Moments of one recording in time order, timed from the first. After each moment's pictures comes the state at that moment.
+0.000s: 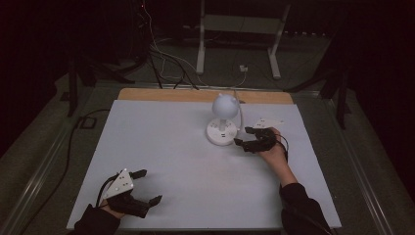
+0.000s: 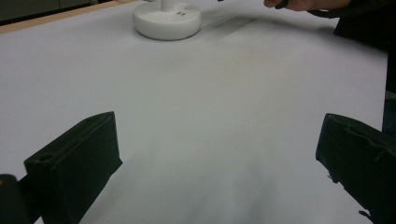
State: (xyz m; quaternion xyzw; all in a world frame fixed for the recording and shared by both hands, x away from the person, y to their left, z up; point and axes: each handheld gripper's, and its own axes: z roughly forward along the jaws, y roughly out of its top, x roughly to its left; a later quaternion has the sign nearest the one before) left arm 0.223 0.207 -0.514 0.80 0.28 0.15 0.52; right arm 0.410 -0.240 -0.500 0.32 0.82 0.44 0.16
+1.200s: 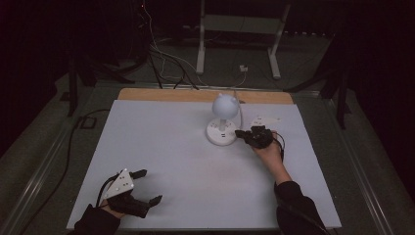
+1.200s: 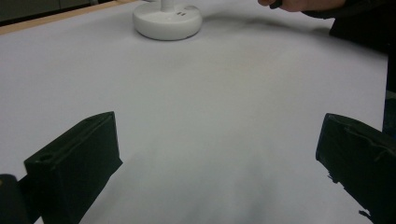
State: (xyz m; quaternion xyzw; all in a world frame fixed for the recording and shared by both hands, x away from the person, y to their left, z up) left arm 0.223 0.207 -0.514 0.80 0.28 0.15 0.52; right arm 0.418 -0.231 -0.500 0.32 0.82 0.44 0.15
